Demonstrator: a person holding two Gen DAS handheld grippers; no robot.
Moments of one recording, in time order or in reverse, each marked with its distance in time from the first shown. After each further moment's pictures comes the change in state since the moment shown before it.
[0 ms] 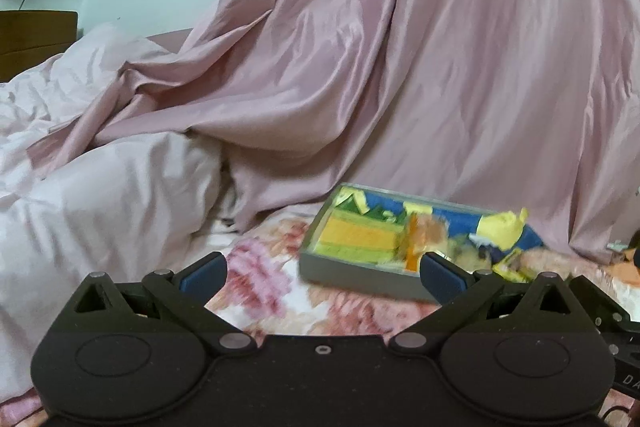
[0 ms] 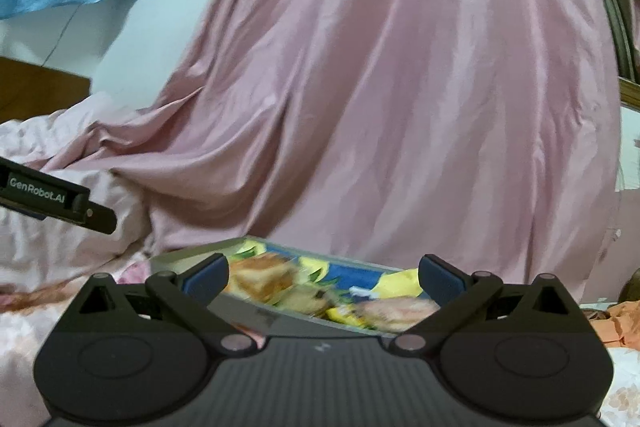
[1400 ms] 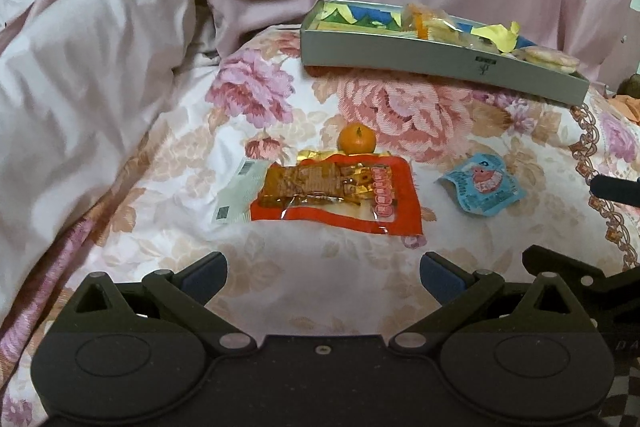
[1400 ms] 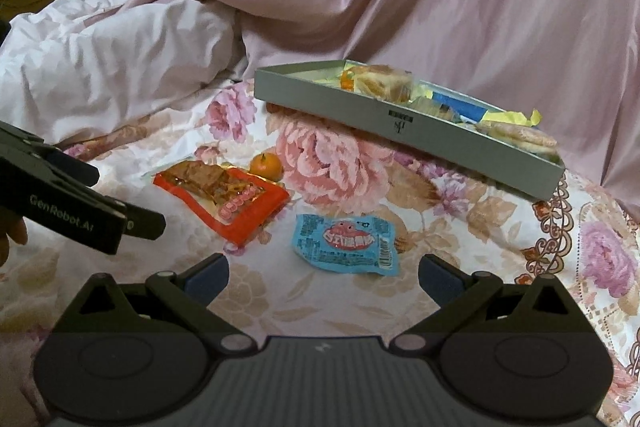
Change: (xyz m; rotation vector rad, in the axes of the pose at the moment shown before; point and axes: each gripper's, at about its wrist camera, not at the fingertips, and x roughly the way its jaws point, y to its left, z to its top) left arm 0.022 0.033 -0.087 0.147 0.428 -0.086; right arm 0.002 0.065 -0.057 -0.060 0.492 0.203
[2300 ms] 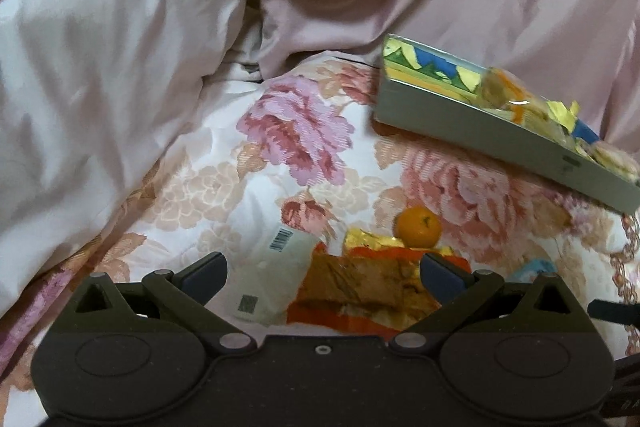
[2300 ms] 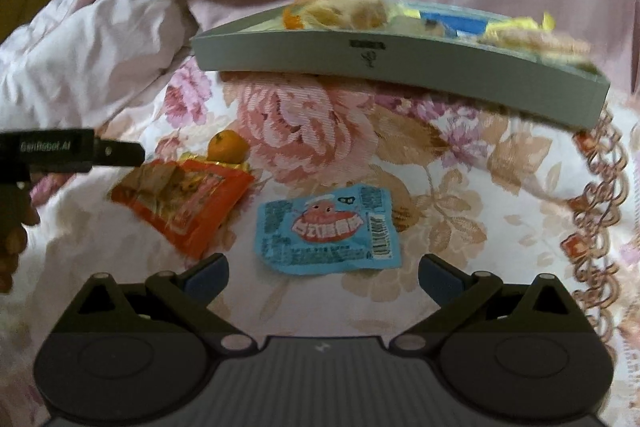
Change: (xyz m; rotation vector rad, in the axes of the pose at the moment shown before) left arm 0.059 0.051 0.047 -0.206 -0.069 -0.007; right arm 0.074 -0.050 0.010 0.227 0.172 0.108
